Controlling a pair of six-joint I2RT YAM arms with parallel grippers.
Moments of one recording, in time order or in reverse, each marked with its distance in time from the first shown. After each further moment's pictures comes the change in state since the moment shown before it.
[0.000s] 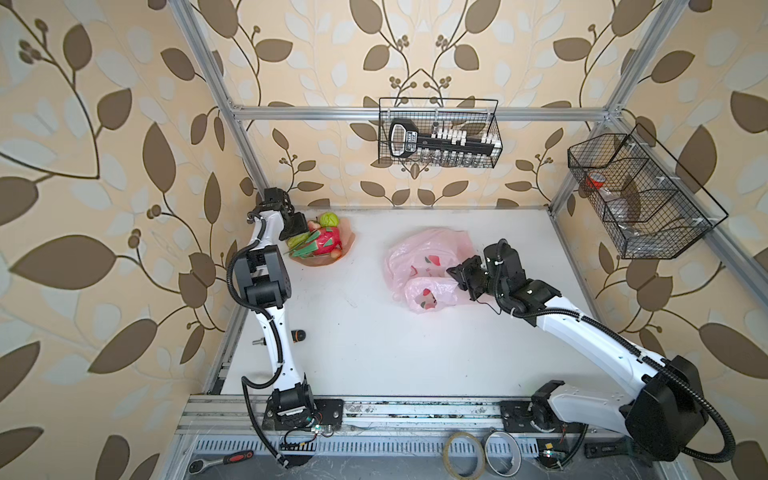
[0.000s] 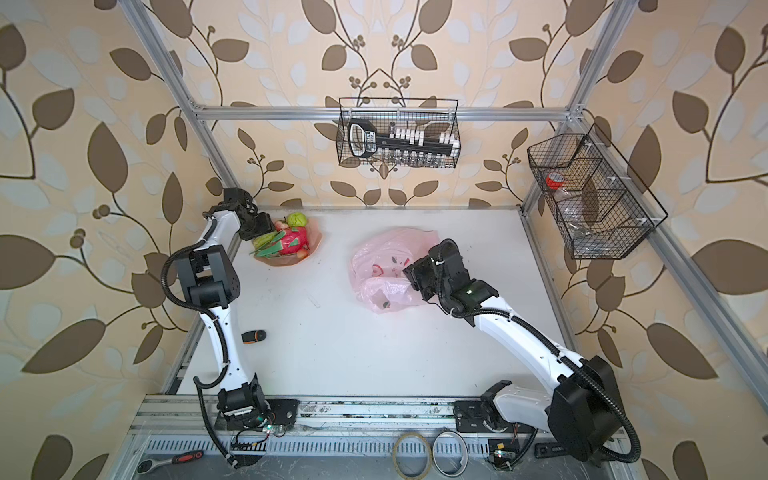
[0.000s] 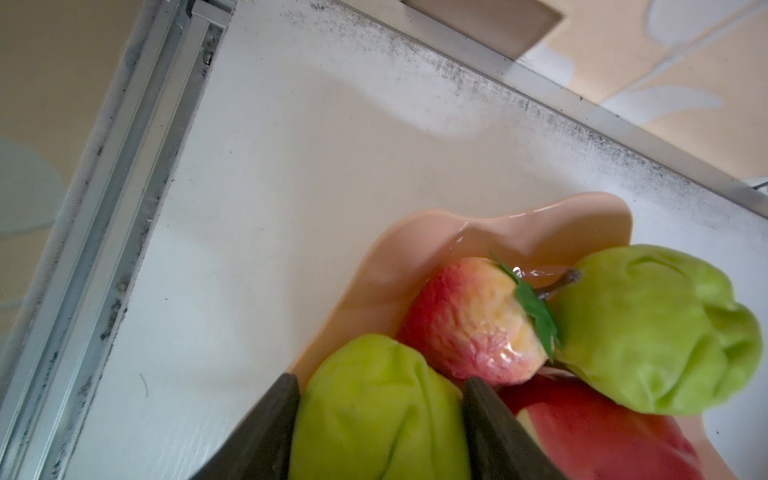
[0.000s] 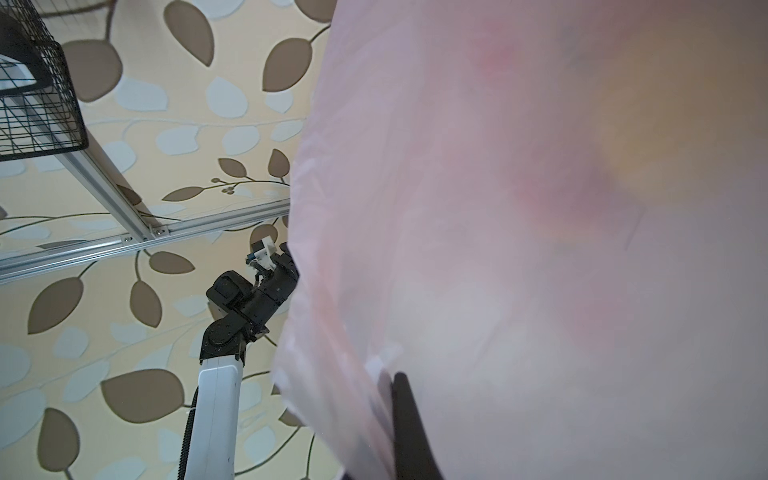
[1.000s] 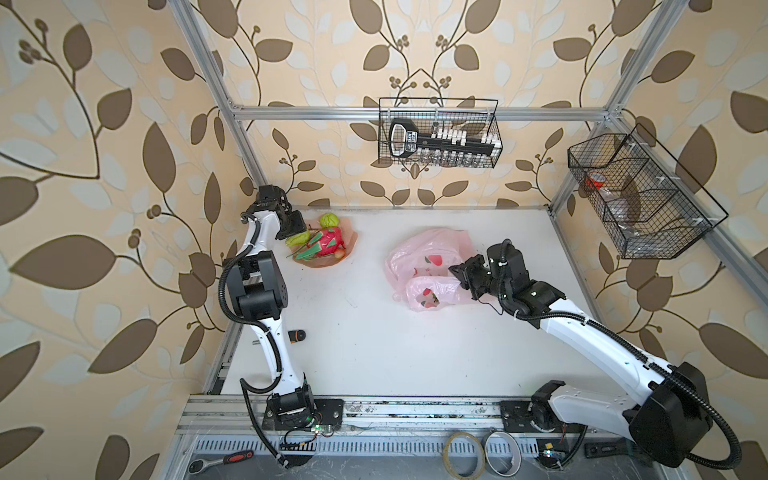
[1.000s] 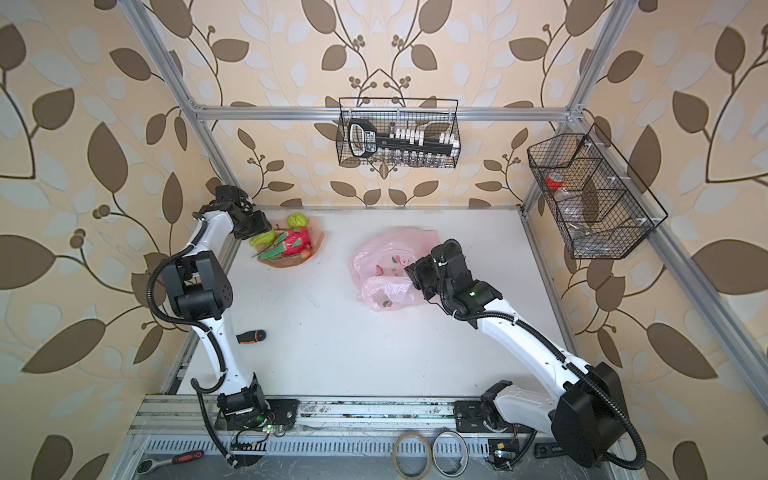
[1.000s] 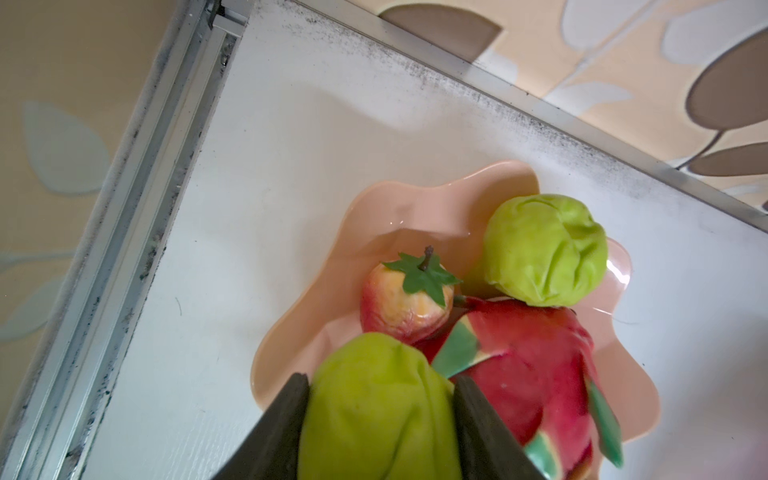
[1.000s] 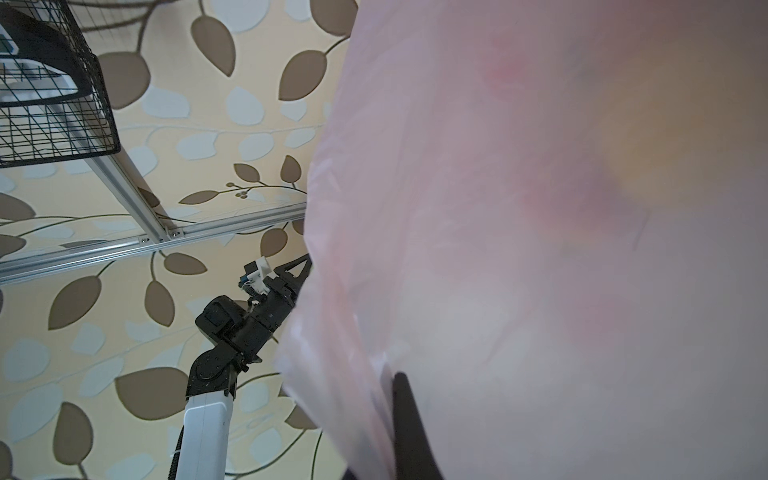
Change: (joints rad) left arm 0.000 -0.204 -0.167 -0.005 0.019 -0.006; right arm 0.005 -0.027 0.000 -0.004 0.023 0.000
